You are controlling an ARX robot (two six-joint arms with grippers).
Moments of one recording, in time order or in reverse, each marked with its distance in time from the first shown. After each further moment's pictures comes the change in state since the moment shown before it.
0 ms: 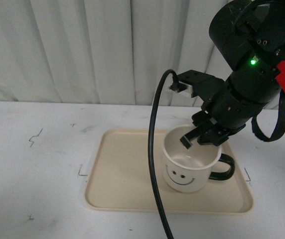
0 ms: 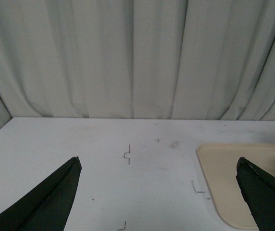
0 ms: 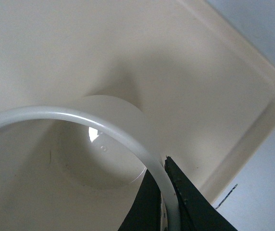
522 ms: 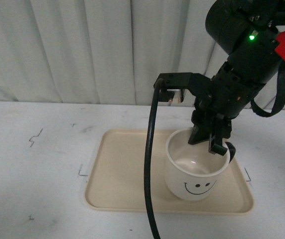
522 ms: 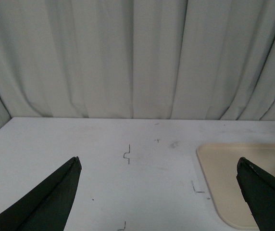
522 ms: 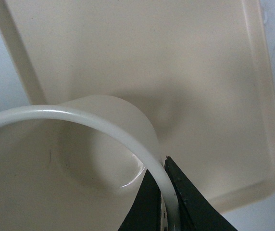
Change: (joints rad) left arm 0.000 0.000 0.000 0.000 0.000 0.000; right arm -0.014 0.074 0.193 -0.246 -0.168 -0.609
